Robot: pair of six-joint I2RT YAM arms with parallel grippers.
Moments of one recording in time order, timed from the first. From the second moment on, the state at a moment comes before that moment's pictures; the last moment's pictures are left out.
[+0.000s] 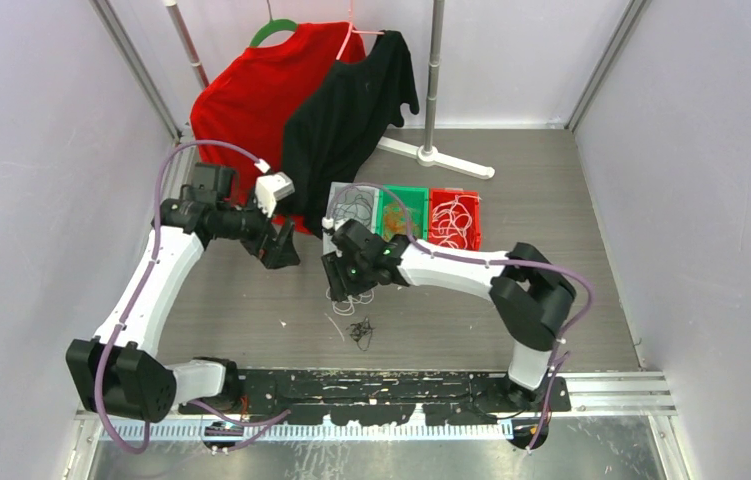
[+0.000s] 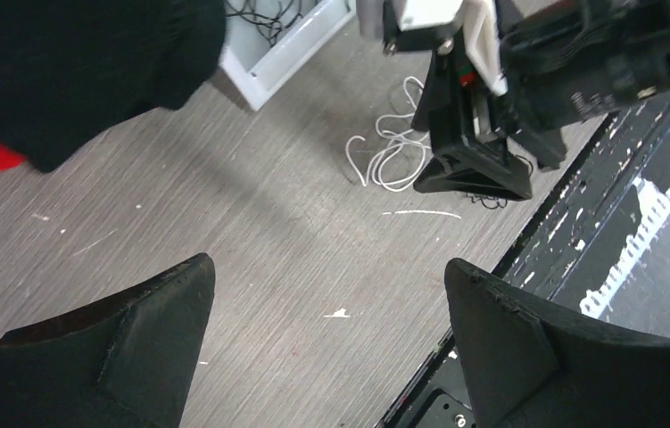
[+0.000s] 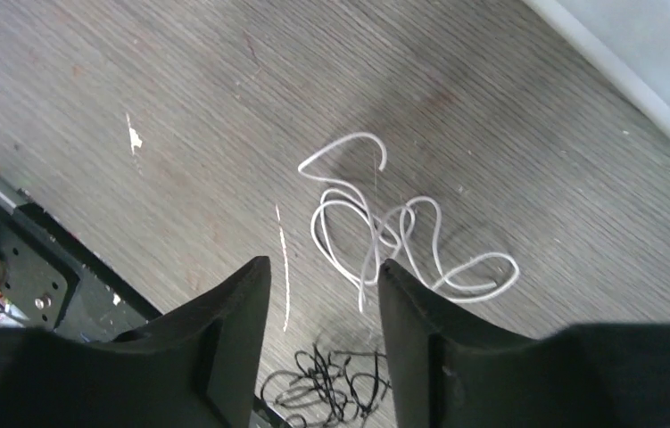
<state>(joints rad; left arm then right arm) -0.17 1.24 1.18 -0.93 0.65 0.44 0.96 1.75 1.18 -0.35 -0.07 0.49</state>
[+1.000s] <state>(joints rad) -0.10 1.17 1.20 -0.89 0.67 0.37 0.93 1.65 1.38 -0.53 -0.04 0.42</state>
